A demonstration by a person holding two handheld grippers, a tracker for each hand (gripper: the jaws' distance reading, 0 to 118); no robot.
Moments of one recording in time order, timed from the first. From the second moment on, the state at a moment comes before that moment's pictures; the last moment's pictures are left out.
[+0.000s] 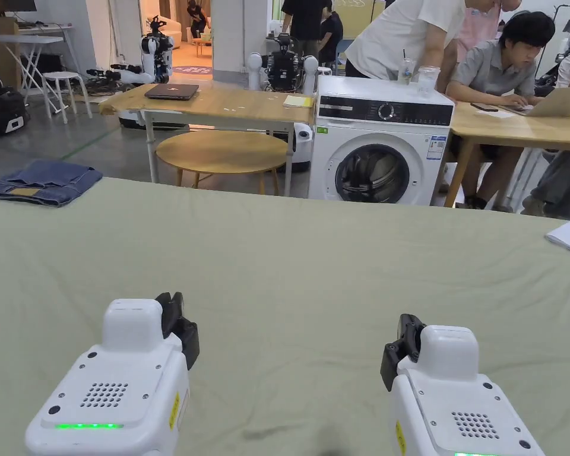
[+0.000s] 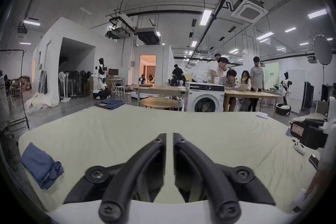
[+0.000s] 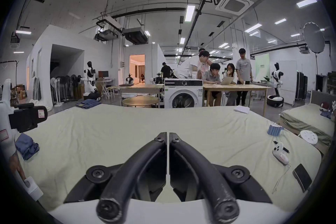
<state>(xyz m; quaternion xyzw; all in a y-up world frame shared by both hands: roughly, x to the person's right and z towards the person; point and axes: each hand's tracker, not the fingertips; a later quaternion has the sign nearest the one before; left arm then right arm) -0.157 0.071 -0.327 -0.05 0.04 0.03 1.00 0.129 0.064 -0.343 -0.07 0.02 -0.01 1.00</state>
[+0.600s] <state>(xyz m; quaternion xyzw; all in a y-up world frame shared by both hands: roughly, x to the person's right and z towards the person) -0.145 0.084 -0.326 -0.02 0.03 0.01 1.00 0.145 0.070 -0.356 -0.08 0.01 -0.04 1.00</state>
